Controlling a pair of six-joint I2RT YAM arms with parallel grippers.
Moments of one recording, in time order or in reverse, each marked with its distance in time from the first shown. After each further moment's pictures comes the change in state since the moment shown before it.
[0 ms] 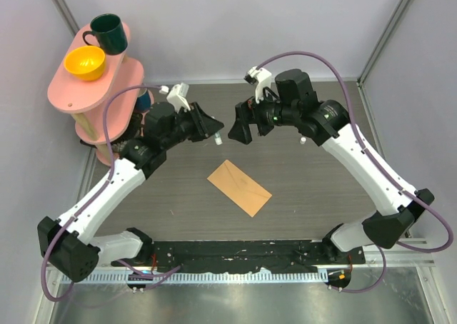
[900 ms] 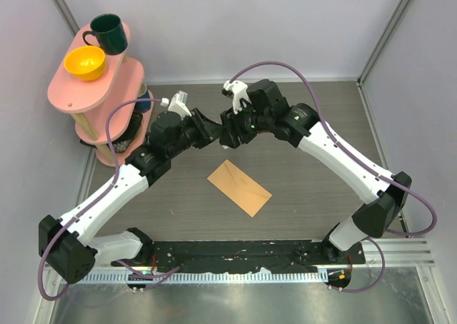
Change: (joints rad) left arm -0.091 -0.018 -0.121 0.106 -0.102 -0.240; right arm 0.134 0.104 -0.023 0.042 0.092 0.011
